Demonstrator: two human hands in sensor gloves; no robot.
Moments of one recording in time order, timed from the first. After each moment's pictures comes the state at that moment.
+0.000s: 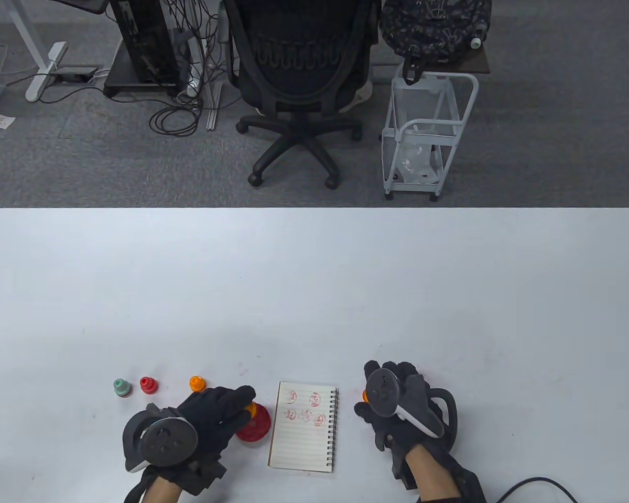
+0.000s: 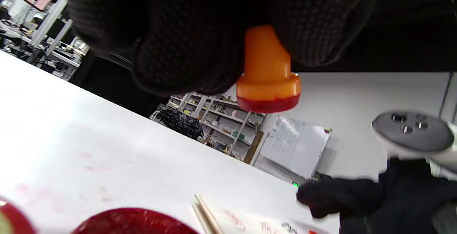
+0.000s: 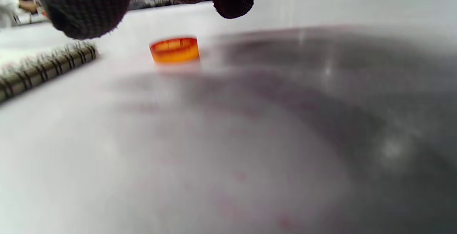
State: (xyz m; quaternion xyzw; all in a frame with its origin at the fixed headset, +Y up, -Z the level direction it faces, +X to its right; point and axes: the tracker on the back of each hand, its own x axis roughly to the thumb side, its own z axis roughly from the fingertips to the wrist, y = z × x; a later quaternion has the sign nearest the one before) left_hand -0.233 -0.715 -0.201 0.13 -0.26 0.28 0.91; right_hand 0.111 -0.775 -0.246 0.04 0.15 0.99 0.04
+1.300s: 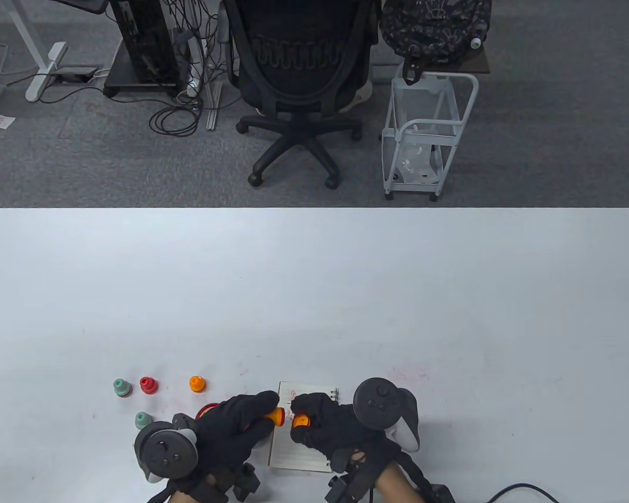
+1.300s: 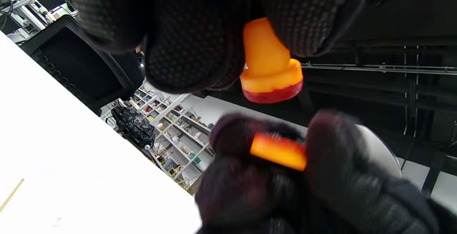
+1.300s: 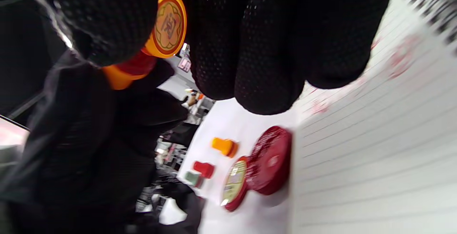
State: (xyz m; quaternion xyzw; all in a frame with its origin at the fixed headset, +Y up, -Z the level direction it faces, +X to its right) left_hand -0.204 -0.719 -0.185 0.15 -0.29 0.43 0.84; right_hand 0.045 -0.743 -0.213 0.19 0.15 0.82 0.52
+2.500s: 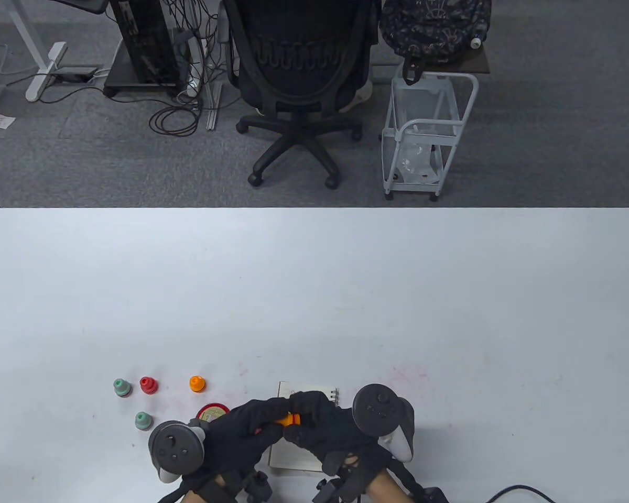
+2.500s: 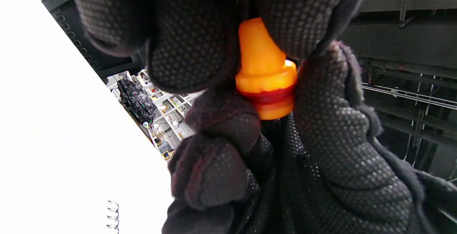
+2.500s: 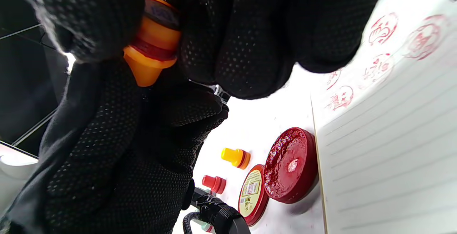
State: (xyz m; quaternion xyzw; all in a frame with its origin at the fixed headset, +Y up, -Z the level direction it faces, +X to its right) left_hand -0.194 -0.739 -0.189 0.10 -0.27 0.52 0.80; right_hand 0.040 -0.742 -0.206 0.16 0.12 0.82 0.53
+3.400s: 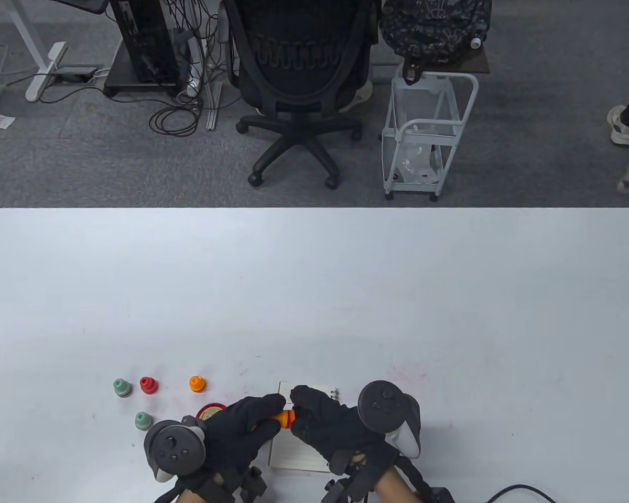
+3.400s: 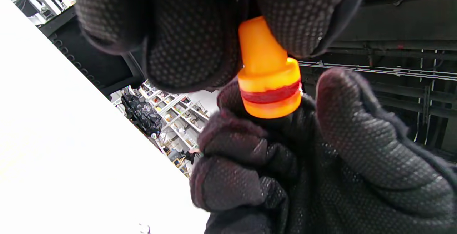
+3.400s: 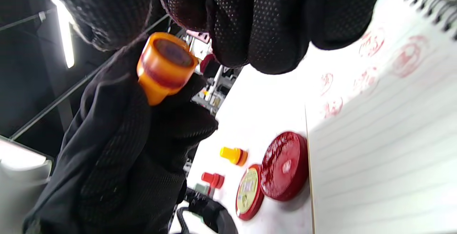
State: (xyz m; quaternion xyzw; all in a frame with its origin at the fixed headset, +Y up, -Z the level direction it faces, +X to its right) left_hand -0.202 -0.729 -0.189 0.13 -0.27 0.46 0.83; right_hand 0.054 -0.735 -0.209 0.16 0.13 0.82 0.53
